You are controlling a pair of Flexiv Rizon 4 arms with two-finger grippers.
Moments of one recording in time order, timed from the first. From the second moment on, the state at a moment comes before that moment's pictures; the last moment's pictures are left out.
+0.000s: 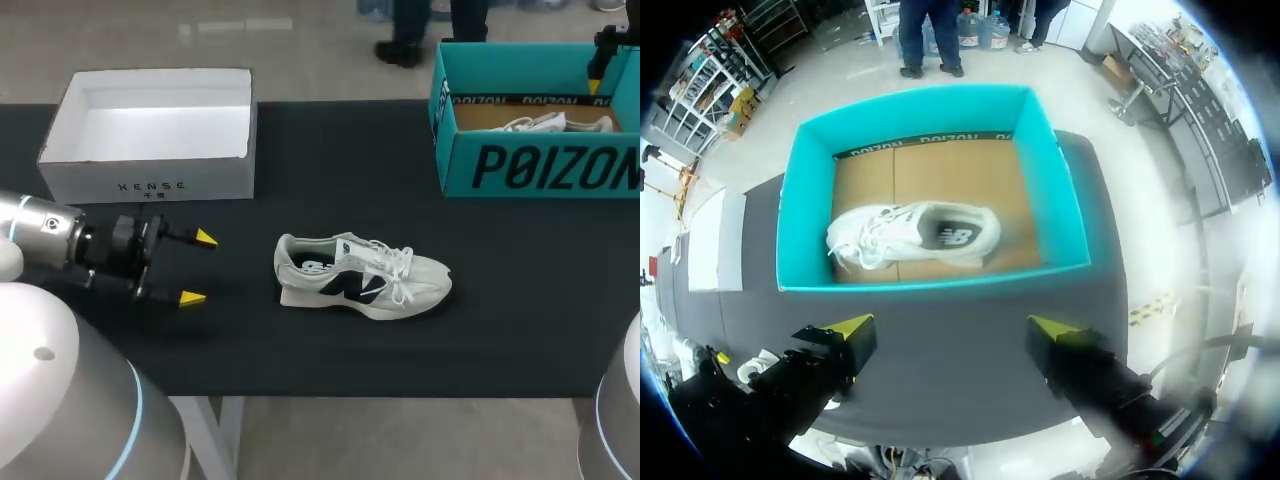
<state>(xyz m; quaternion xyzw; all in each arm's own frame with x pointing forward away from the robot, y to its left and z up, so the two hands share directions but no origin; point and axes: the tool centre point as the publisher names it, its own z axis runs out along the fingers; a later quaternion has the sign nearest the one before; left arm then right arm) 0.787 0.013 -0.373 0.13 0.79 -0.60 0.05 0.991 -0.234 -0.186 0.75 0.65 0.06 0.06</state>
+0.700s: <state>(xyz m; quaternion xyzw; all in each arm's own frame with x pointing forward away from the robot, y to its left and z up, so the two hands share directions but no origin) 0.818 -0.030 -0.411 0.11 0.78 -0.62 0.02 0.991 -0.234 -0.186 0.75 0.65 0.06 0.06</state>
